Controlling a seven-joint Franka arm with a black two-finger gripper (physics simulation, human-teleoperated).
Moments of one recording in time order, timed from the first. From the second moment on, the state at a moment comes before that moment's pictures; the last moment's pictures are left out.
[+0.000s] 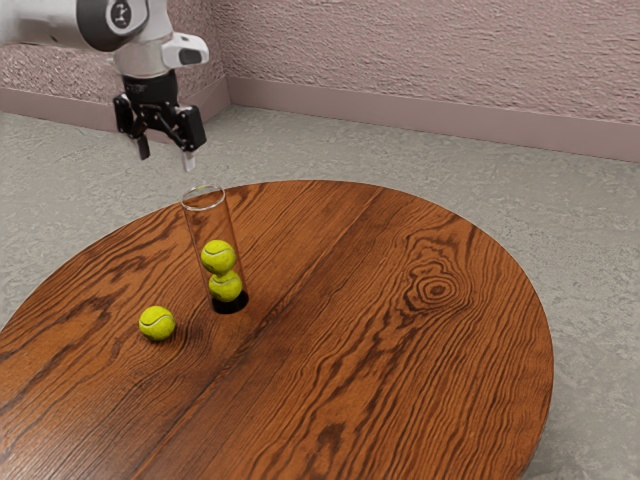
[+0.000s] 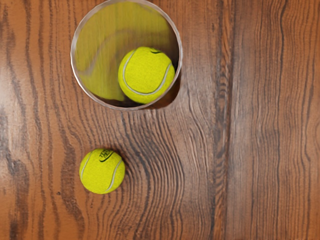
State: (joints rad) arm -0.13 0.13 0.23 -1.46 0.03 1.54 0.06
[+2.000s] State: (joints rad) arm -0.09 0.26 0.37 -2.13 0.05 2.27 0.52
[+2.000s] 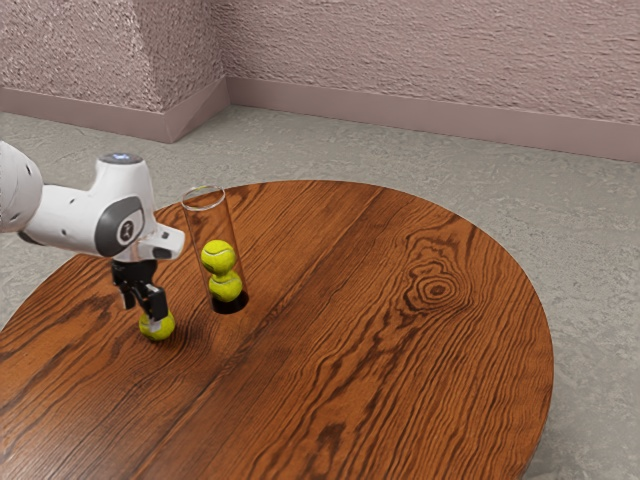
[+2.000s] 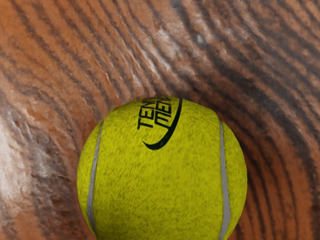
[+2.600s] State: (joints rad) arm -0.09 0.35 0.37 -2.12 -0.05 2.35 0.56
